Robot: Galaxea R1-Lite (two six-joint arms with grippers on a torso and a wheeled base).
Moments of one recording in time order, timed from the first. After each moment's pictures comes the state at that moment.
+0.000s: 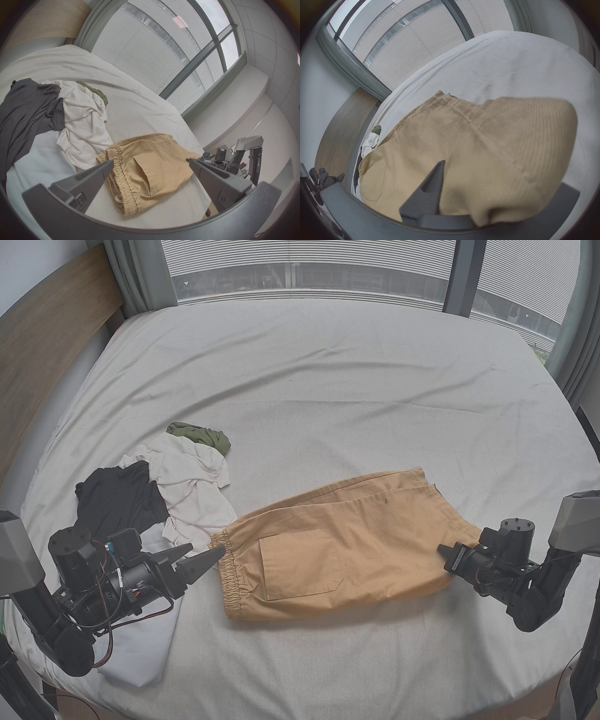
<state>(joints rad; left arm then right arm) -0.25 1.91 -0.23 -1.55 -0.43 -0.42 0.19 2.14 -0.44 -1.33 0.08 0.53</state>
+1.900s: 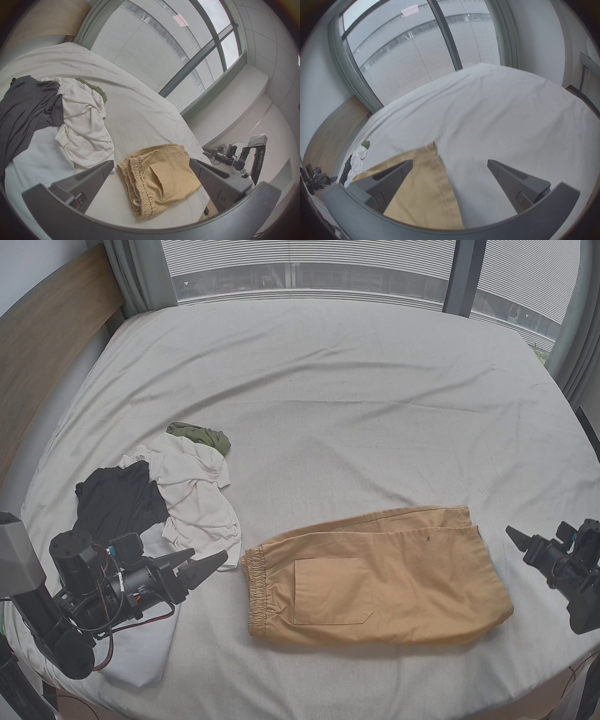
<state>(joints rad) -0.26 1.91 -0.21 -1.55 -0.44 -0.42 -0.23 1.91 -0.24 -1.47 0.28 0.34</state>
